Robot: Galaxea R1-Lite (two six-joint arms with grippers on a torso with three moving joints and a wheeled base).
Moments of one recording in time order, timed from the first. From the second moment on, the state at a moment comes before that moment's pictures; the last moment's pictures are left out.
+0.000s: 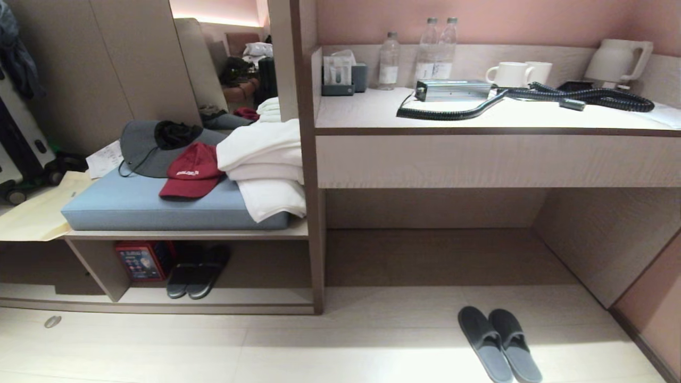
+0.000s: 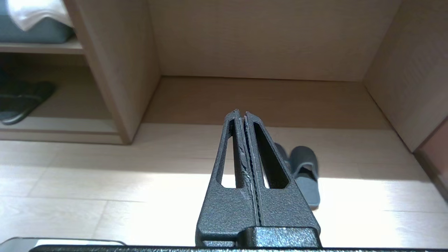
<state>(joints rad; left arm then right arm) 0.00 0.00 0.00 0.00 0.00 -0.01 0.01 0.00 0.00 -0.01 -0.01 0.02</state>
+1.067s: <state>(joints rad) 0.00 0.00 0.00 0.00 0.00 -0.01 0.02 0.00 0.00 -0.01 -0.01 0.02</state>
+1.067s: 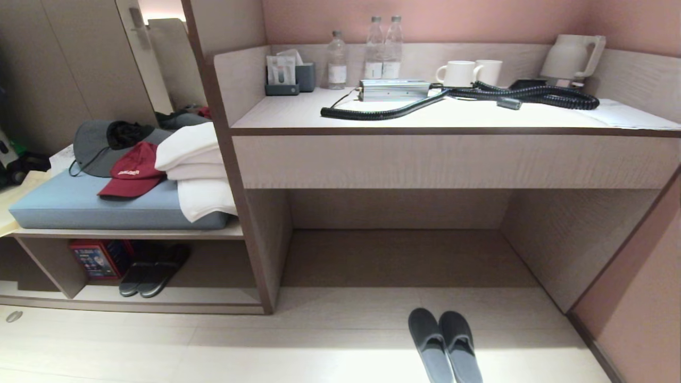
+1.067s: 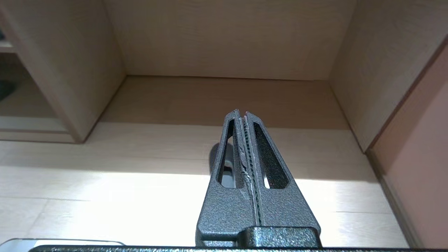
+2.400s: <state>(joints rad) 0.00 0.00 0.00 0.00 0.00 -0.01 0.01 0.00 0.00 -0.01 -0.01 0.02</state>
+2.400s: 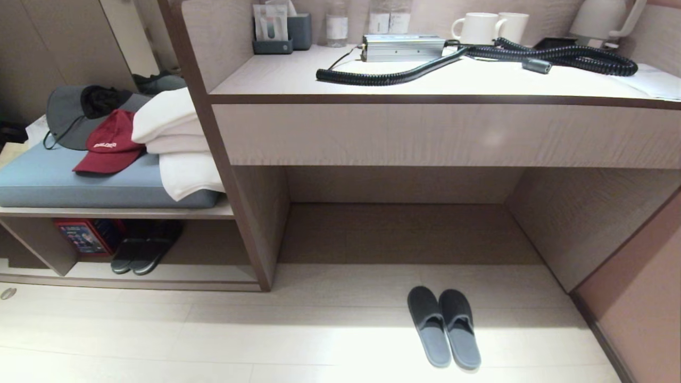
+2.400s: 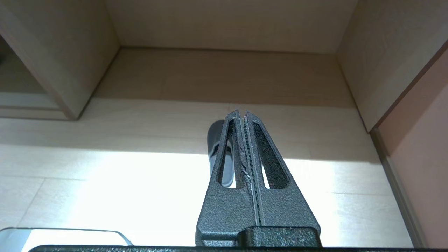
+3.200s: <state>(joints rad) 0.00 0.00 0.00 0.00 0.00 -0.01 0.01 0.00 0.00 -0.01 -0.01 0.02</state>
